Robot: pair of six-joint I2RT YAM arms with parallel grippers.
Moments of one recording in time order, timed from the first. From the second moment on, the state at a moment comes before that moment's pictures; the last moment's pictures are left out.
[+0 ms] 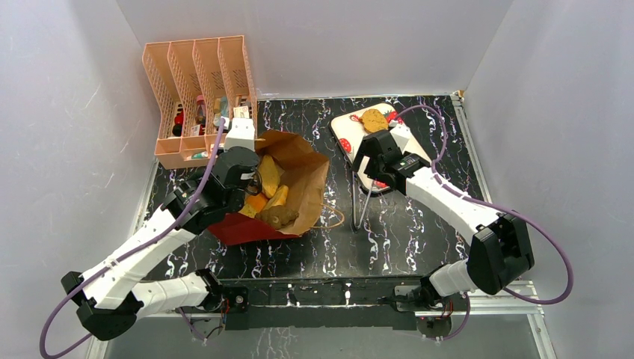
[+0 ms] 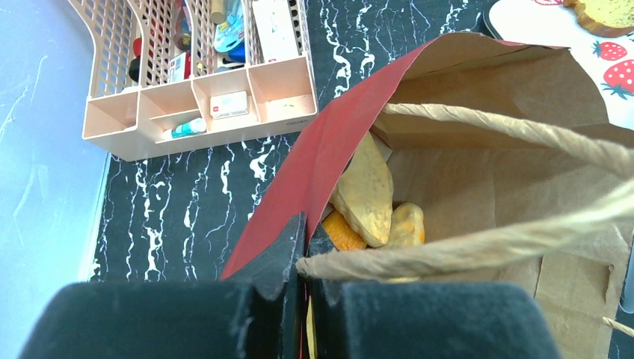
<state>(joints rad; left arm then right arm) -0.85 1.03 1.24 -0.80 -0.82 -0.25 0.51 1.40 1.08 -0.53 0.40 0.75</state>
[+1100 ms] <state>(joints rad) -0.85 1.09 1.23 -0.75 -0.79 -0.25 0.65 1.56 0.96 -0.53 0.44 0.71</state>
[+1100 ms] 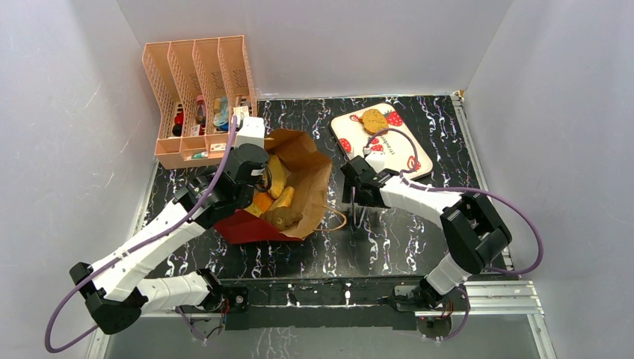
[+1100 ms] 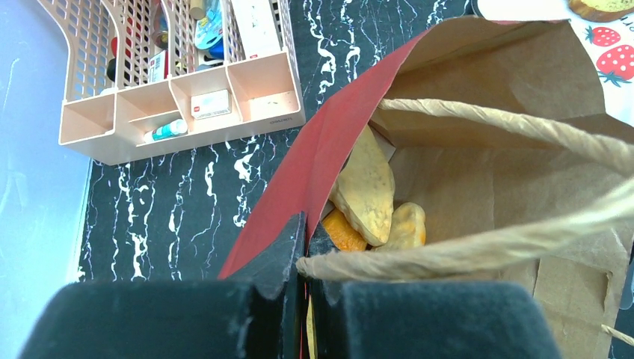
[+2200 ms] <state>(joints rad) -0.85 1.07 1.20 -0.75 -0.78 -0.27 0.67 1.61 0.95 -0.43 0.42 0.67</state>
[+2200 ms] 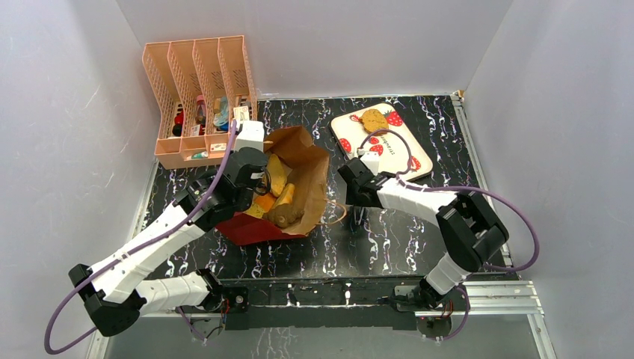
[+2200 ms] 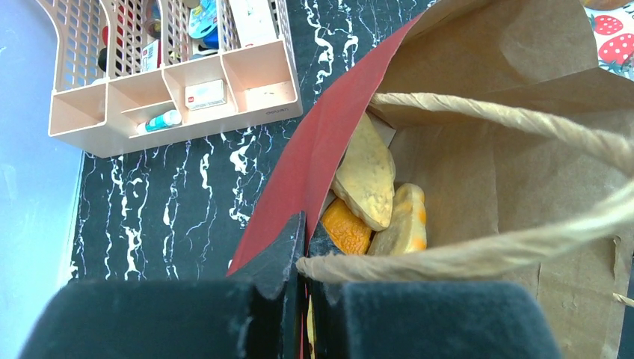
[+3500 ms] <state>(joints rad) -0.85 1.06 1.12 -0.66 -0.72 -0.26 0.67 1.30 0.94 -0.56 0.34 0.76</state>
